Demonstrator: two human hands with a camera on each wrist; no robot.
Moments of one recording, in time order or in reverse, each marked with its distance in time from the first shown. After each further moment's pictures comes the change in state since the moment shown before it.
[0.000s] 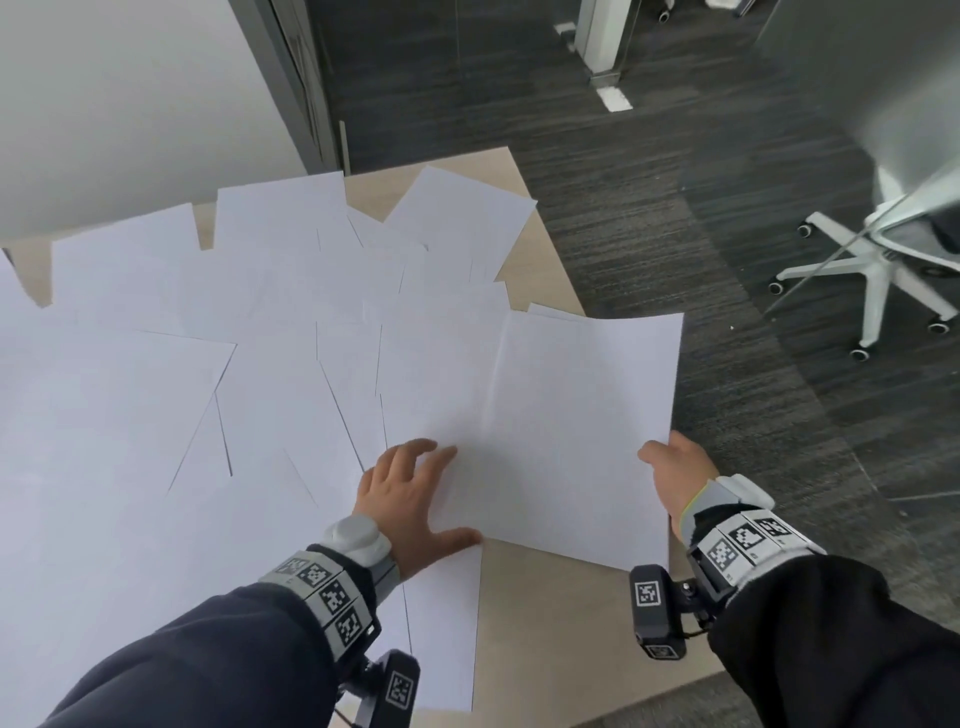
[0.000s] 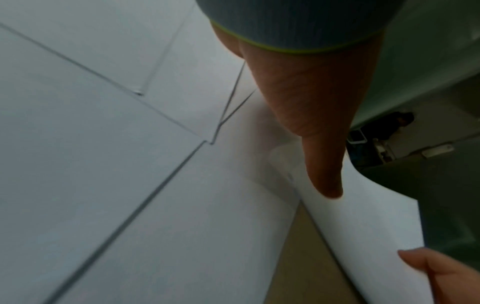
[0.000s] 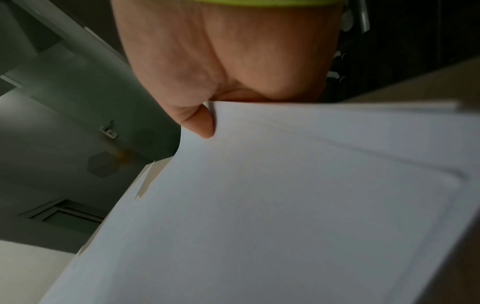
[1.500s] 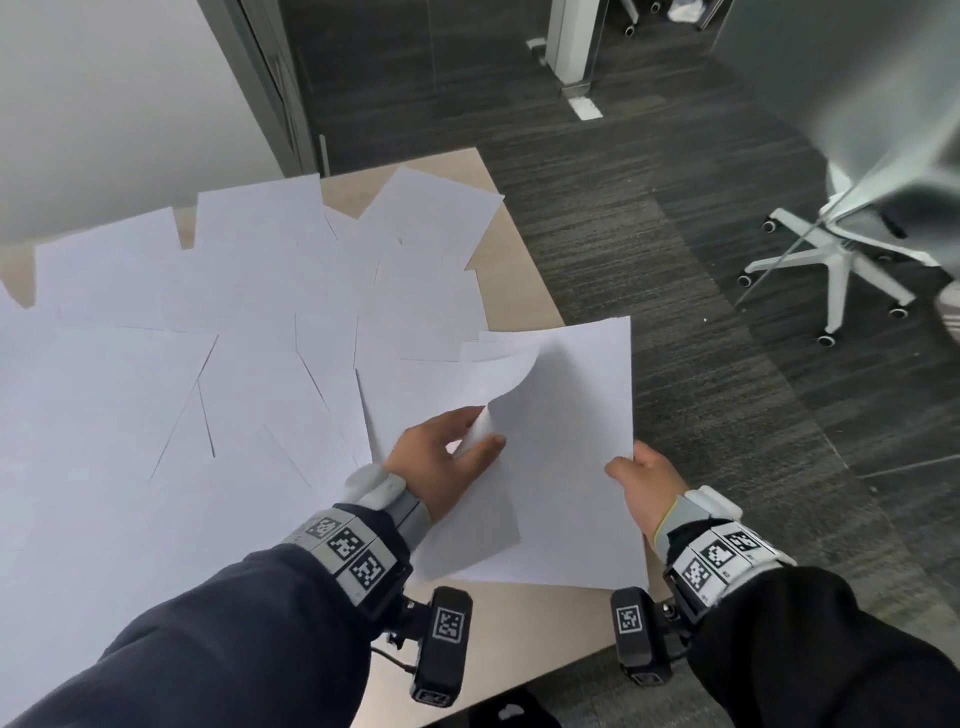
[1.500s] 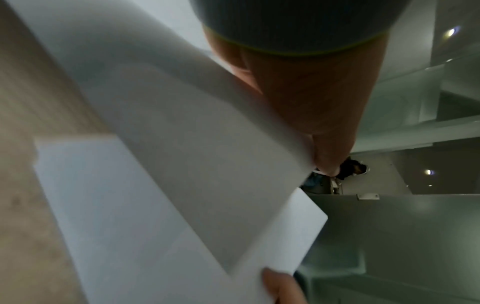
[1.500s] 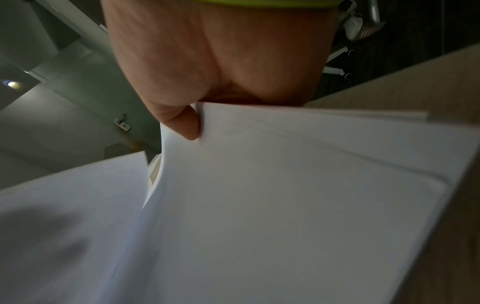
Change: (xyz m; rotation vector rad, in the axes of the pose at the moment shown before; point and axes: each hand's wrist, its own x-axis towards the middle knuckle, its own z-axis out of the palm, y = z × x) left_hand -0.009 0.083 -0.039 -0.706 0.097 -0.098; right_hand -0.044 0.045 -0.014 0.038 -0.130 -0.057
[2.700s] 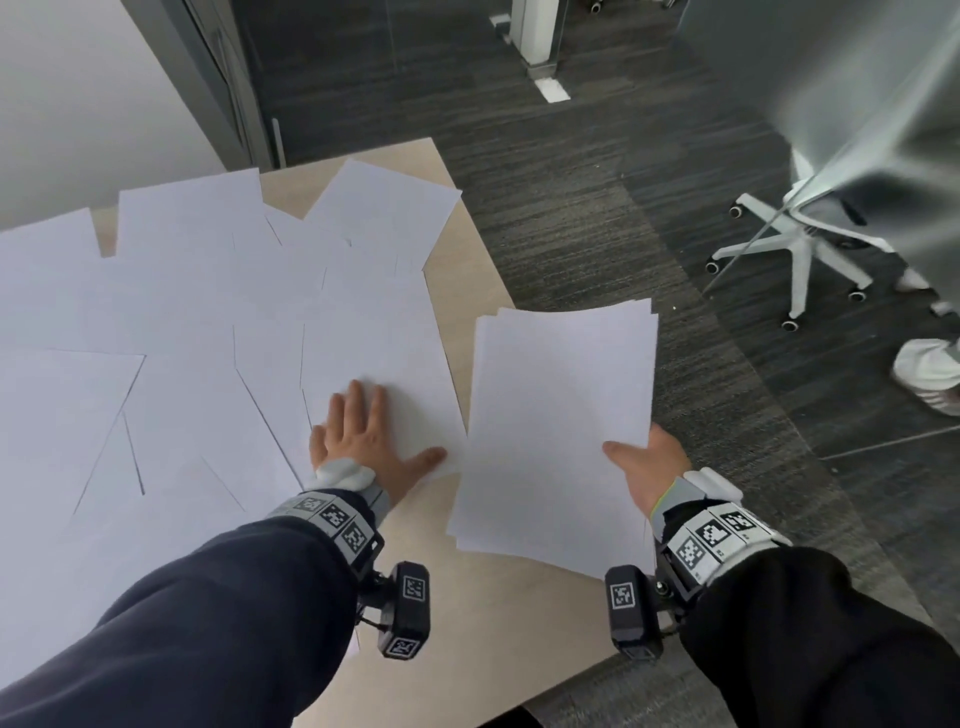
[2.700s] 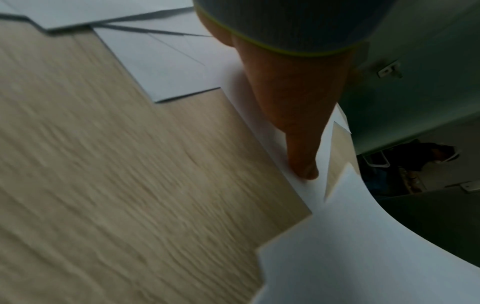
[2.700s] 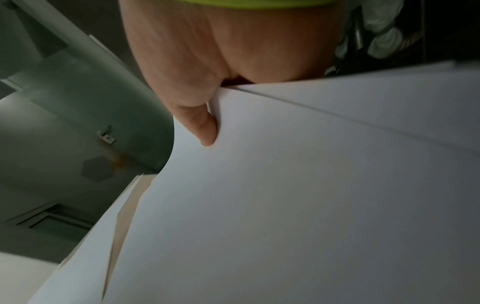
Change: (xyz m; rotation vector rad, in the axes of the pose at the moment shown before) left_hand 0.076 -0.052 0.013 0.748 -0.040 -0.212; right_hand 0.046 -0.008 -0.036 0.012 0.200 -0.007
